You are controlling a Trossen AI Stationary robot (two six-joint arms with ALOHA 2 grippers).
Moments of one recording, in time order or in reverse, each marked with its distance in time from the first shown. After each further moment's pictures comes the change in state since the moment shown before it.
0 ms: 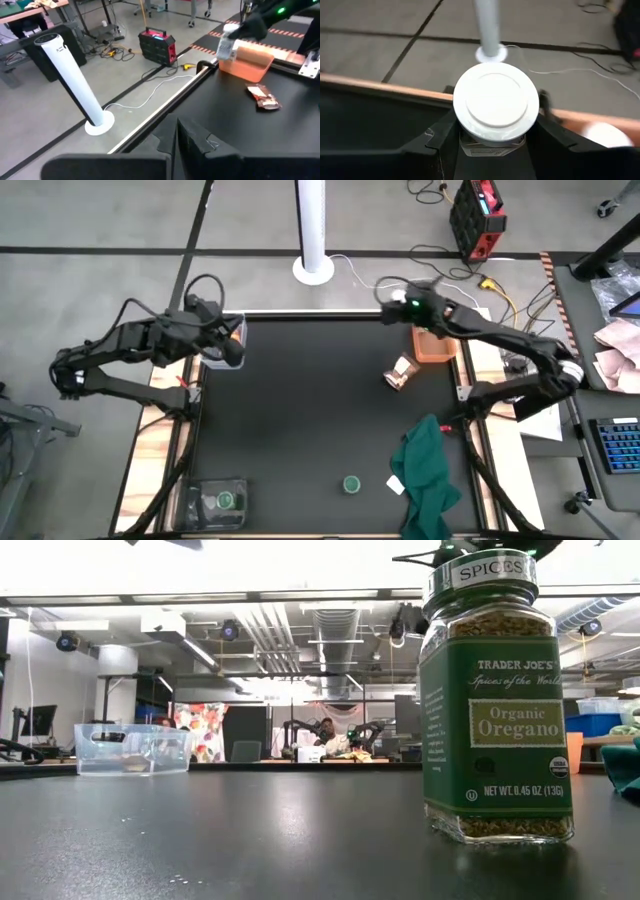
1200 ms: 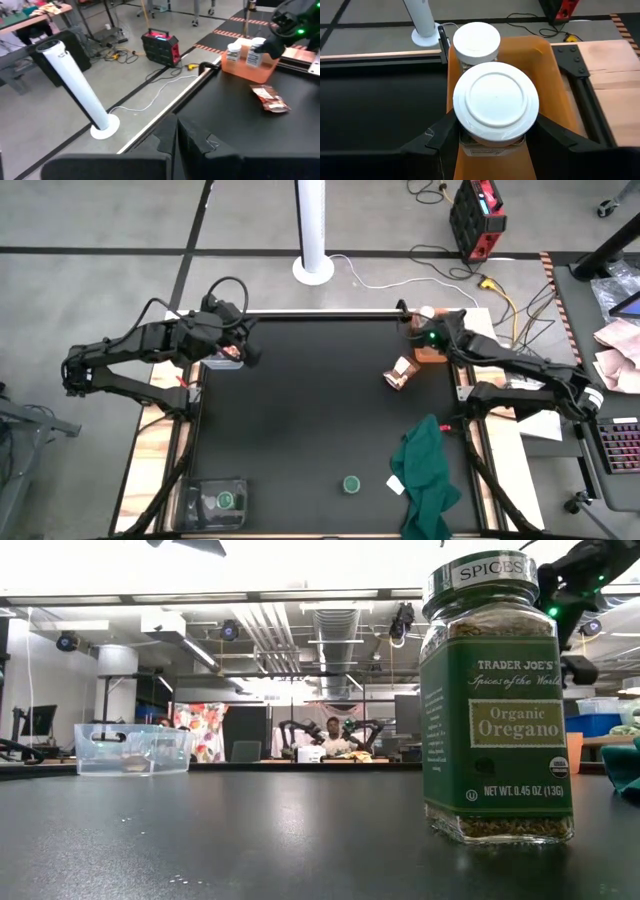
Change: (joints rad) left arm 0.000 0.106 0.005 0.099 -0.026 0.041; right arm -0.053 -0.269 -0.417 -0.115 0.177 0.189
